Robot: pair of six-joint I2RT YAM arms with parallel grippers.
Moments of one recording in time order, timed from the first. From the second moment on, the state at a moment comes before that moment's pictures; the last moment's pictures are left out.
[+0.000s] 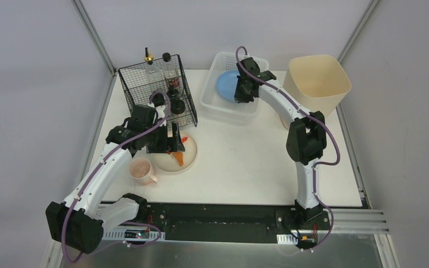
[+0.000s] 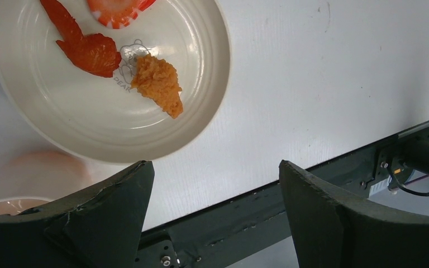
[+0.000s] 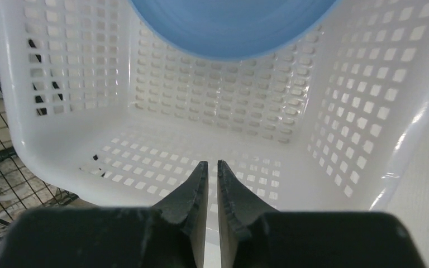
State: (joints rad) left arm -0.32 1.05 0.95 -0.84 0.25 -0.37; right arm 0.48 2.11 1.96 -0.79 0.12 0.58
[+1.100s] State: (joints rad) left arm -0.33 0.98 0.95 -0.84 0.17 -0.37; right arm 0.60 1.60 1.17 -0.59 -0.02 0.48
